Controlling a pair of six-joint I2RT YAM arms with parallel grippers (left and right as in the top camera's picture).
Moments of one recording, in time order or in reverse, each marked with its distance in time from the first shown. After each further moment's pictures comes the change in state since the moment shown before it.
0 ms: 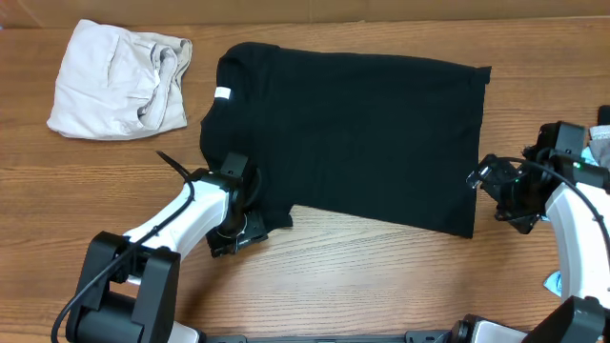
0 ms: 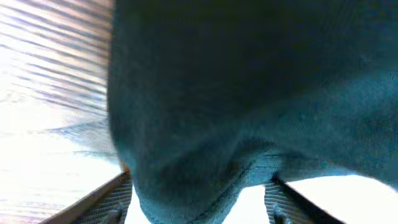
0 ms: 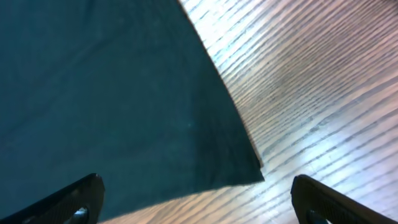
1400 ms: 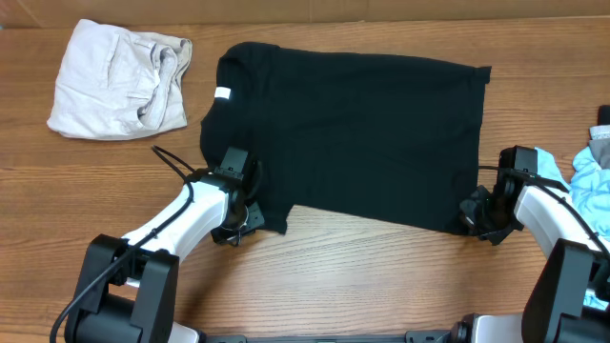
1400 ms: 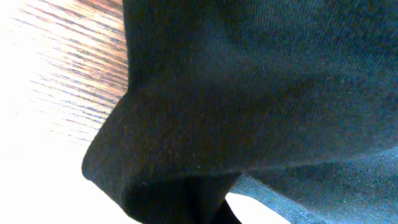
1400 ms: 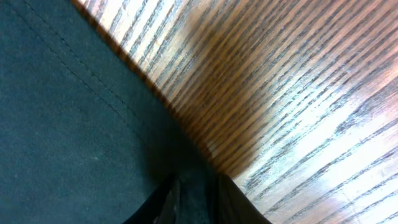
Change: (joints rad) left arm -0.002 -0.009 -0.001 0.101 -0.037 -0.026; right arm 0.062 0.177 -0.211 0.234 0.090 0.182
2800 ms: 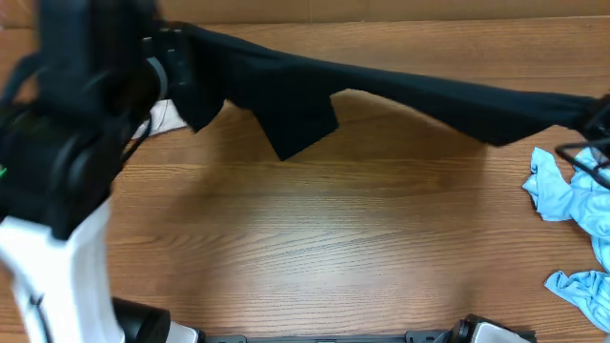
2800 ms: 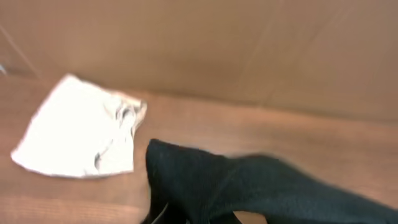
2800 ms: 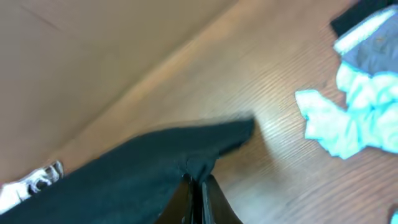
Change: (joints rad) left arm 0.049 -0.016 1.793 -0.776 -0.206 0.372; right arm -0.114 -0.239 1.335 -0.805 -0.116 -0.238
